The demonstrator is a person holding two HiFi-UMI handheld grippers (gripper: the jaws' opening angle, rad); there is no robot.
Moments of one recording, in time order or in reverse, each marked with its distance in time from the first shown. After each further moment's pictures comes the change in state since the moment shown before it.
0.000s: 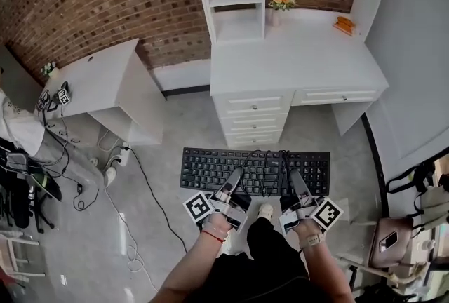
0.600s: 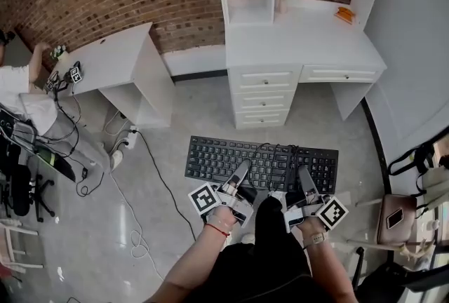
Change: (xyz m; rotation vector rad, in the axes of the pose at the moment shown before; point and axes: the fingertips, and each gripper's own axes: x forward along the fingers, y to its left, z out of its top) left arm -0.129 -0.032 -0.039 0.009 0.051 -0.039; right arm -0.106 0.046 -0.094 -0.009 -0.063 0.021
